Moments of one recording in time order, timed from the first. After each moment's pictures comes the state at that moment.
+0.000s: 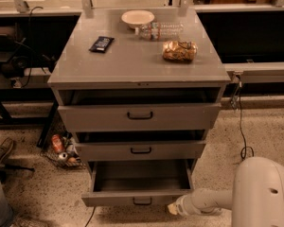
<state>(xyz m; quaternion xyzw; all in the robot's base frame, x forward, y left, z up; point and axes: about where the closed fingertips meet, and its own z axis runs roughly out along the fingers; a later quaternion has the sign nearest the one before) 0.486 -0.159 0.161 -0.20 0.95 0.19 0.16</state>
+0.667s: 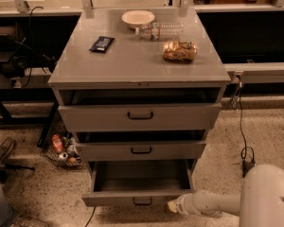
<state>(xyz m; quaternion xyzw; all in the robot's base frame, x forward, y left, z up) 0.499 -0.156 0.162 -0.19 0.94 0.20 0.20</state>
